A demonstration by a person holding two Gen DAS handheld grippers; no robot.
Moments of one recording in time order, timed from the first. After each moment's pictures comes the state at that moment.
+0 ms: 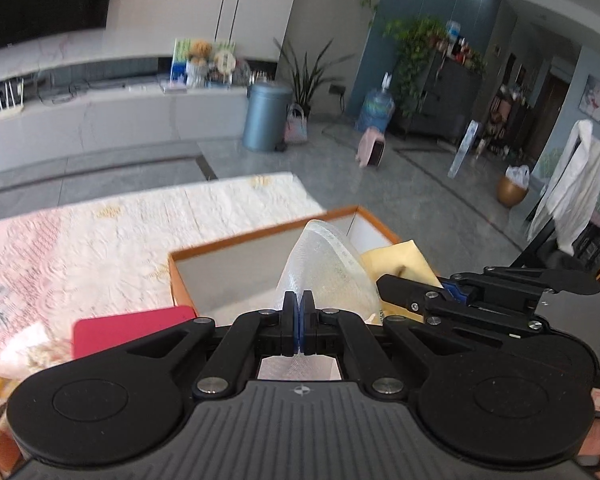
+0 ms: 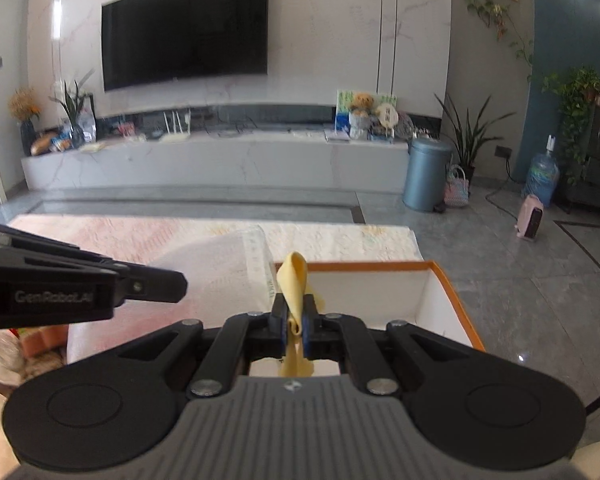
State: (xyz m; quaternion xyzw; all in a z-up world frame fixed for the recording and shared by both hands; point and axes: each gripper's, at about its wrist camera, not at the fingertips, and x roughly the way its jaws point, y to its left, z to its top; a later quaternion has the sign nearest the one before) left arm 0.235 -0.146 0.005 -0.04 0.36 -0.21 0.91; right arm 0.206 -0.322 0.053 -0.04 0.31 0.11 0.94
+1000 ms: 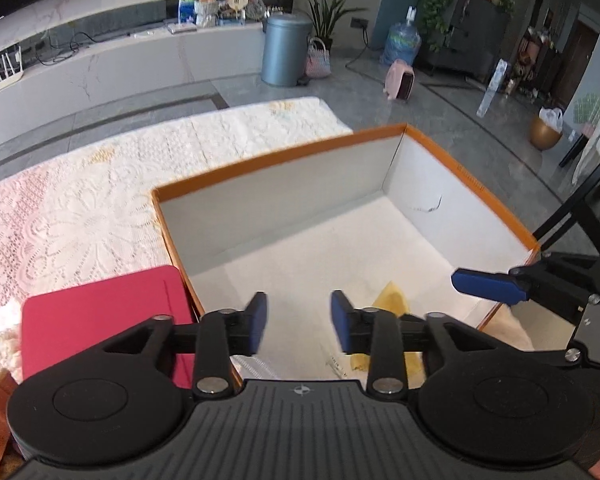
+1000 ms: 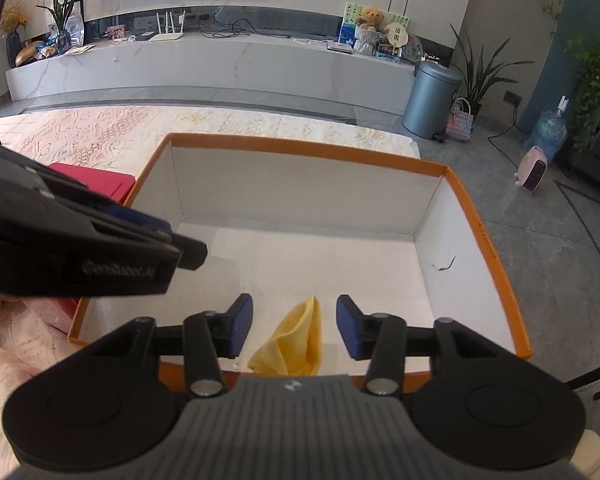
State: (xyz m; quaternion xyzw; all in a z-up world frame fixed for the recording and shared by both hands) left arm 0.260 -0.161 -0.044 0.00 0.43 -0.18 0.88; right arm 0.244 -0.328 -0.018 -0.10 0.41 0.10 0.90
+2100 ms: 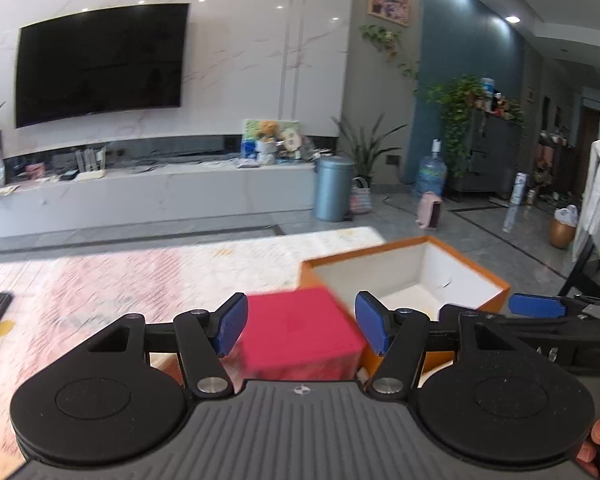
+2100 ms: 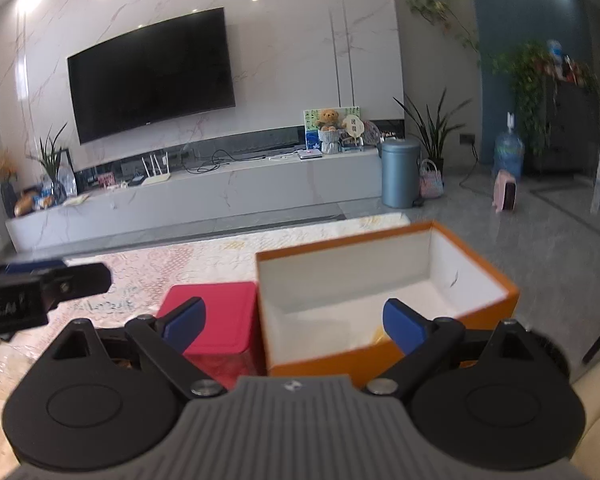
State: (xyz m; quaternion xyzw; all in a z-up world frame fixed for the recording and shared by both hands) left arm 0.095 -0.051 0.019 -0.02 0.23 -0.10 0.97; right arm 0.095 -0.260 0.045 0.06 0.26 0.05 0.96
